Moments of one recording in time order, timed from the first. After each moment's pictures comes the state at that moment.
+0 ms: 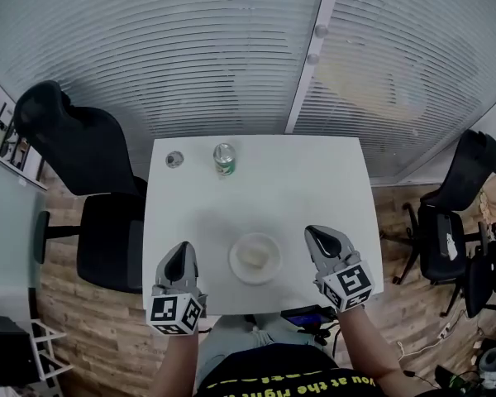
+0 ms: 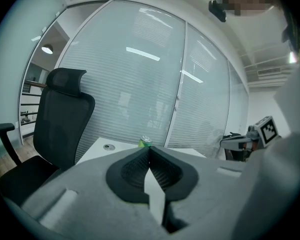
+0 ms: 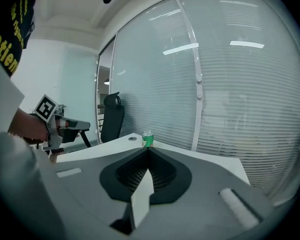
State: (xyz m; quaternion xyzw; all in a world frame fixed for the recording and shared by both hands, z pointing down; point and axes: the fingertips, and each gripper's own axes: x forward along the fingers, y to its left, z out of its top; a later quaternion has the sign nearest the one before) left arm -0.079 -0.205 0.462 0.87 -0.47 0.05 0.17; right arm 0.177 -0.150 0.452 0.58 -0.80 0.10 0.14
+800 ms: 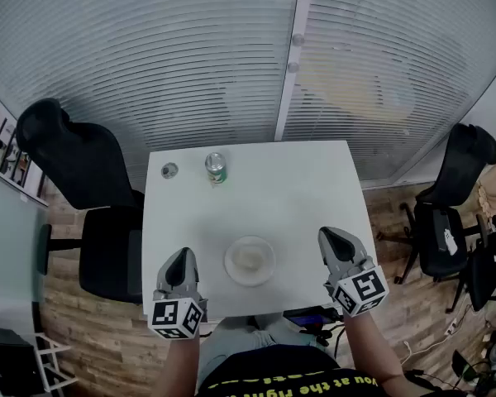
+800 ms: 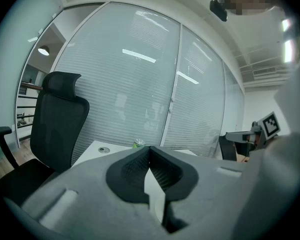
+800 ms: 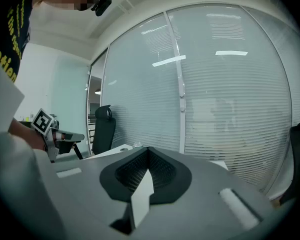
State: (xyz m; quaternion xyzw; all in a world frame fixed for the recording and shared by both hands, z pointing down) left arm -0.064 -0.189 0.446 0.88 -0.46 0.05 0.16; right arm 0.219 -0.114 0.407 0.63 -0.77 0.08 0.08
